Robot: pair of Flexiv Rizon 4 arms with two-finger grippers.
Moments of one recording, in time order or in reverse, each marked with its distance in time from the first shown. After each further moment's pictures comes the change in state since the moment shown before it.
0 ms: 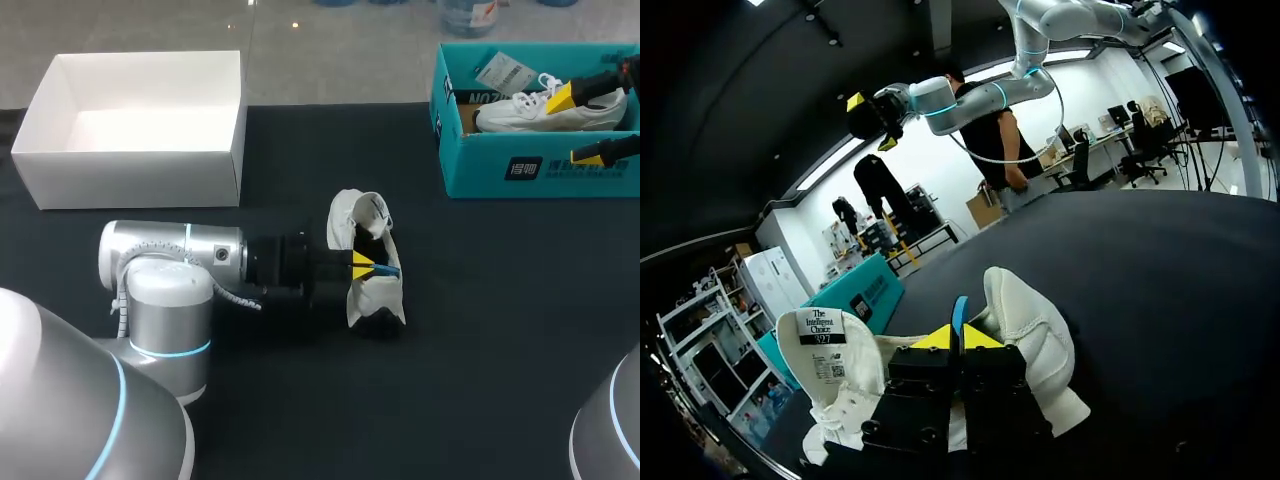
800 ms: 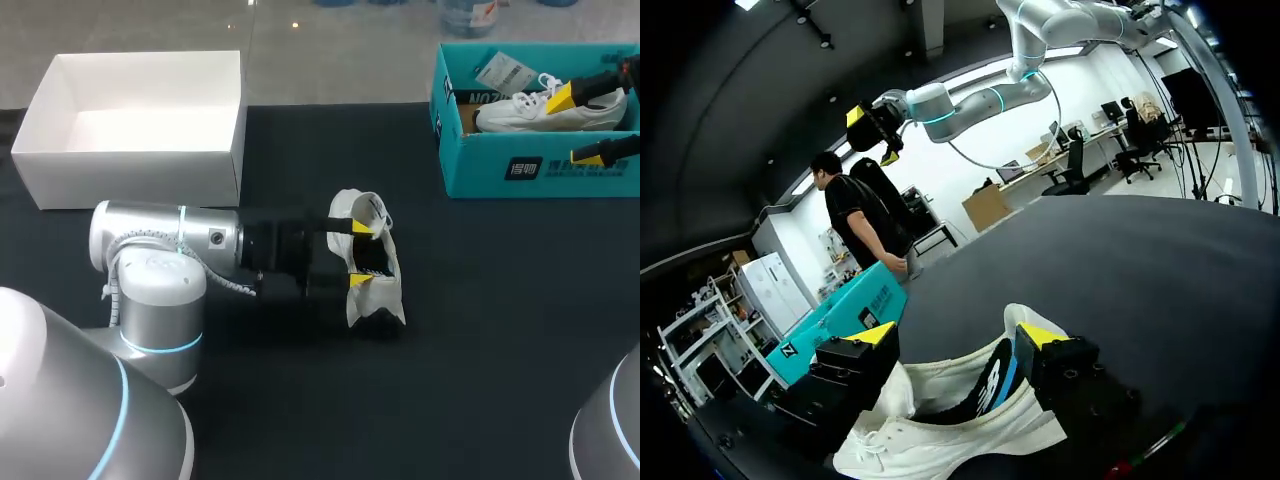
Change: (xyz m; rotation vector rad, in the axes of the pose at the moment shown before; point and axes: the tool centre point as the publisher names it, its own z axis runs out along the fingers) left arm -0.018 -0.029 -0.011 -0.006 0.020 0.034; right arm 0.000 0.000 0.000 0.000 0.000 0.000
